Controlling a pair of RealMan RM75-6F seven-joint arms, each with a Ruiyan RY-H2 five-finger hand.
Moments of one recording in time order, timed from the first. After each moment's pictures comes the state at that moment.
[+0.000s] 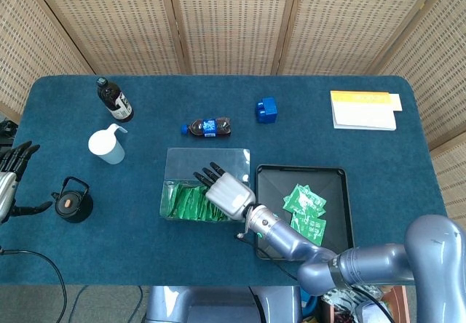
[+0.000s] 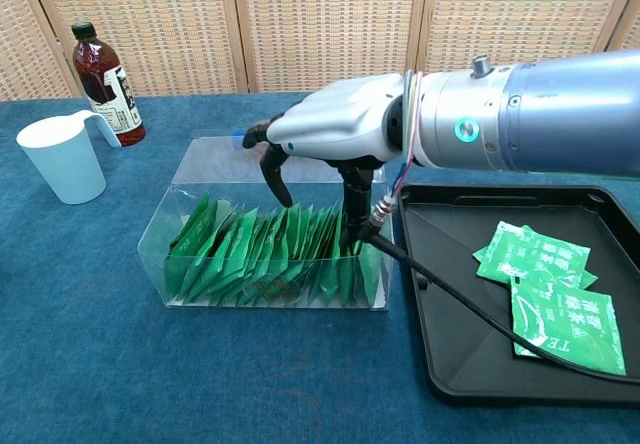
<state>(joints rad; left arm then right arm) -0.26 -0.91 -0.11 -1.73 1.33 1.24 -0.14 1.21 -1.47 0.10 -1.78 -0.80 0.88 -0.81</state>
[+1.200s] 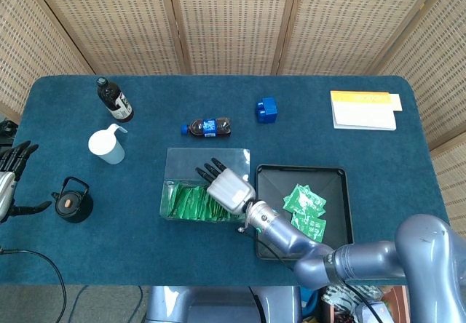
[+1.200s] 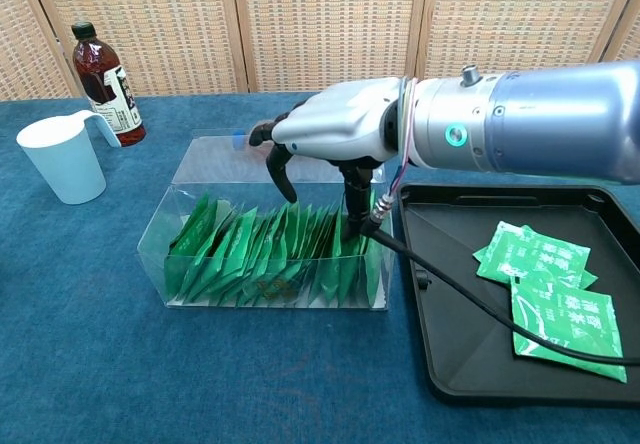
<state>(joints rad) -0.26 -0.91 -0.11 -1.73 1.33 1.23 -0.13 1.22 -1.50 0.08 -1.71 -0.81 0.89 -0.78</state>
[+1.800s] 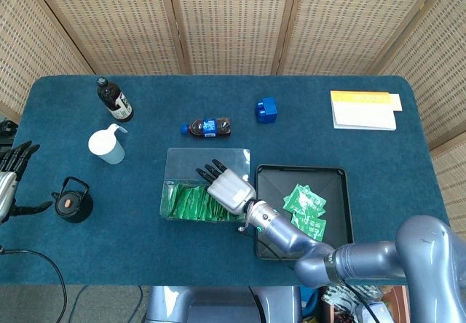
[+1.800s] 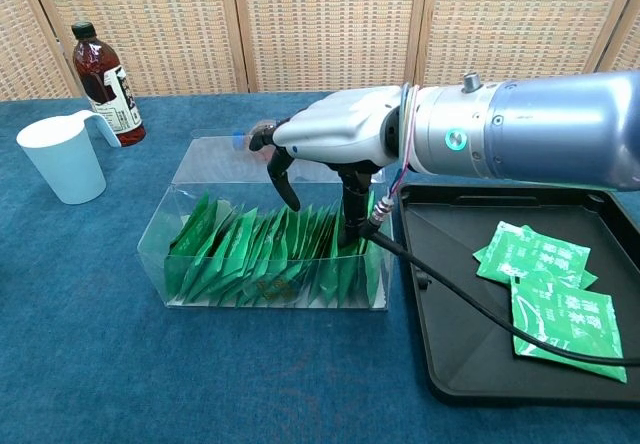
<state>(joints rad) -0.26 -0.91 -0.11 -1.72 1.33 1.23 -0.13 1.20 -1.52 0.09 -1.67 -0.85 0.87 -0.69</state>
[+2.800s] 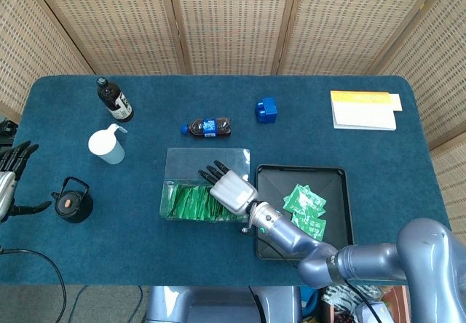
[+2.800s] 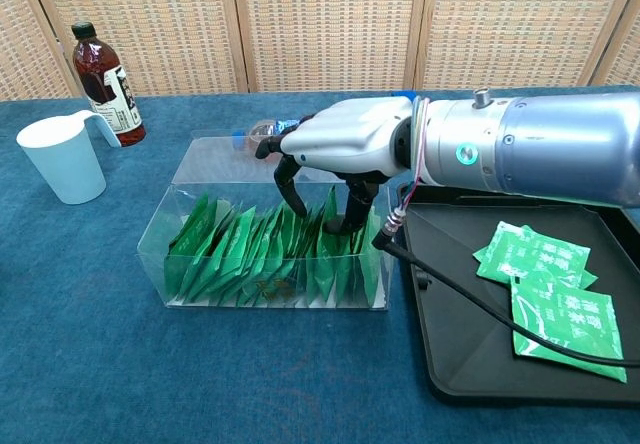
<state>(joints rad) -0.26 -0.91 -0.11 -1.72 1.32 1.23 -0.14 1.16 -1.53 0.08 -1.64 -0.93 0.86 -0.65</state>
